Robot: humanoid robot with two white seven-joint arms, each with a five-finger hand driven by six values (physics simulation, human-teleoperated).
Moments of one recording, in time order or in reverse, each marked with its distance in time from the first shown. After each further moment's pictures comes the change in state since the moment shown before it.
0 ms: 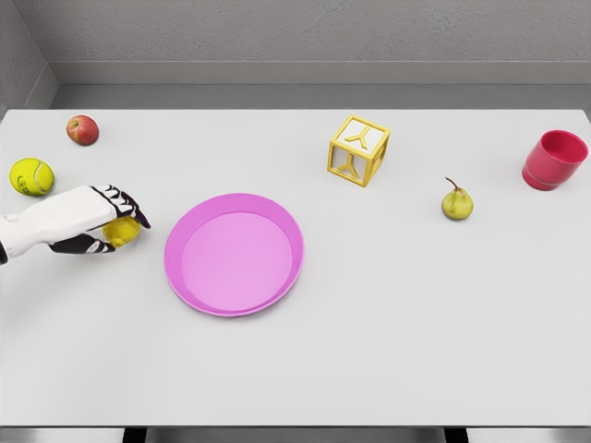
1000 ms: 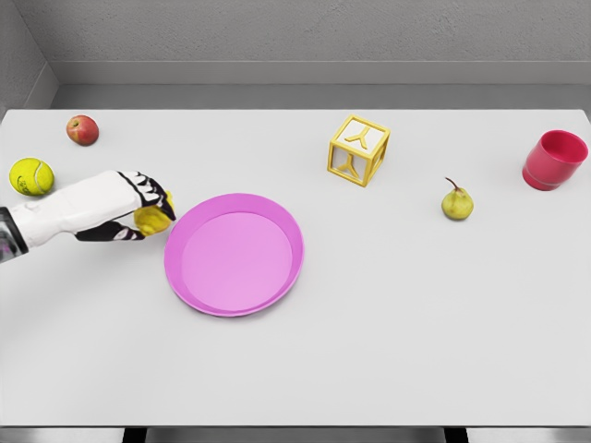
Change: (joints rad) left arm -0.031 -0.037 -0.008 -0.102 0.043 0.000 -0.007; right arm 0.000 0.000 0.000 0.000 0.000 0.000 0.000
